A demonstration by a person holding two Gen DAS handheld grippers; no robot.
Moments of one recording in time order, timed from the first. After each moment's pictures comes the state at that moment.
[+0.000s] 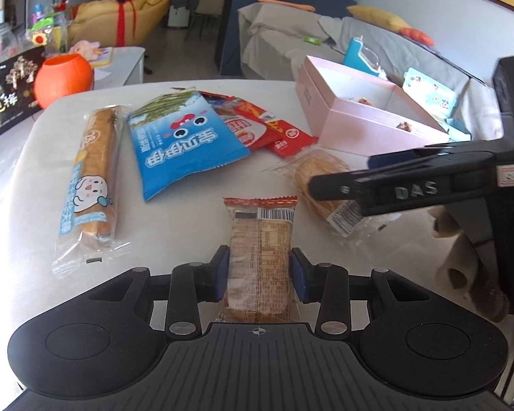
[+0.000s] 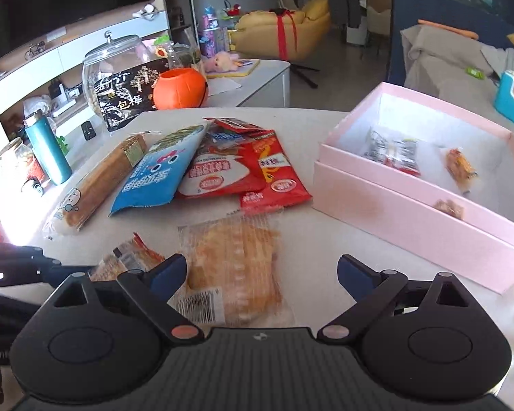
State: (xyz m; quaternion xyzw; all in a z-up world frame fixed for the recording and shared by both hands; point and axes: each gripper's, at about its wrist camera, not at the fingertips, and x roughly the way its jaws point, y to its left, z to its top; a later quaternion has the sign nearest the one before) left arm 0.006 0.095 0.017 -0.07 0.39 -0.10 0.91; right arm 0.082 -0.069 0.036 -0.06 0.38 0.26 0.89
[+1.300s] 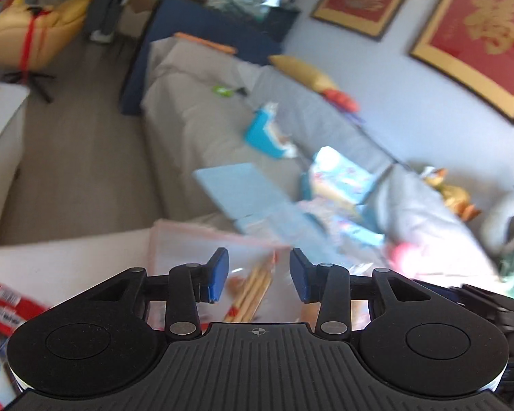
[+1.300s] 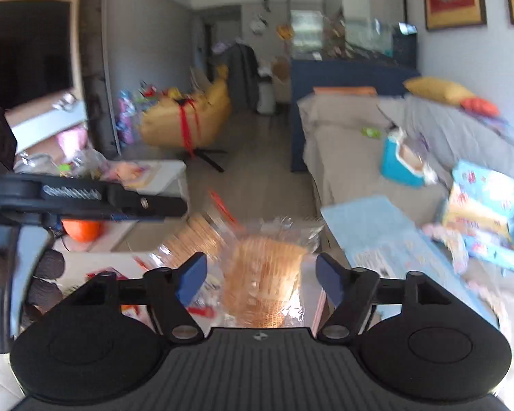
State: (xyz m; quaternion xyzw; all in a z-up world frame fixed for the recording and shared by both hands) left arm 0.238 0.007 0.121 -0.17 0.32 -0.24 0.90; right arm 0.132 -0.224 0.176 0.00 0.28 0.11 0.95
